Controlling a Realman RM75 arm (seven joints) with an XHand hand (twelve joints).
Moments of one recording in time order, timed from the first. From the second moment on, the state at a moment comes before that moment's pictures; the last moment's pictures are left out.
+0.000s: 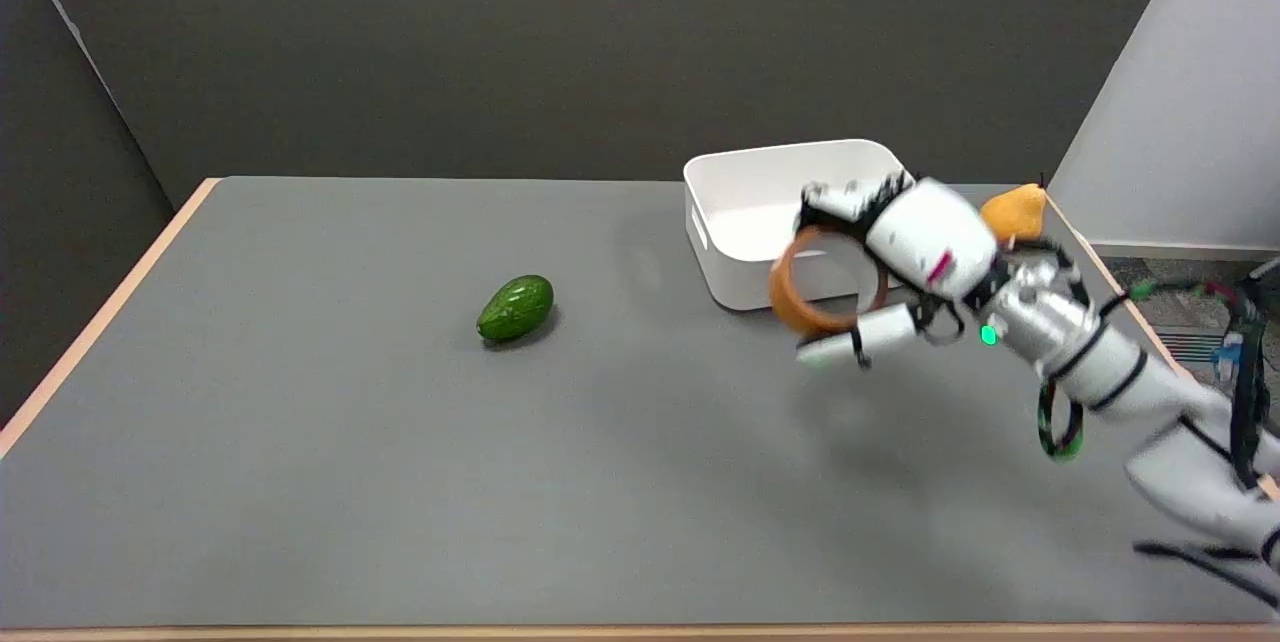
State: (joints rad) arm -0.14 -0.88 -1.41 1.28 -0.29 0.92 0.93
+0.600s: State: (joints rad) arm 0.38 -0.84 -1.72 0.99 -0.26 0.64 0.89
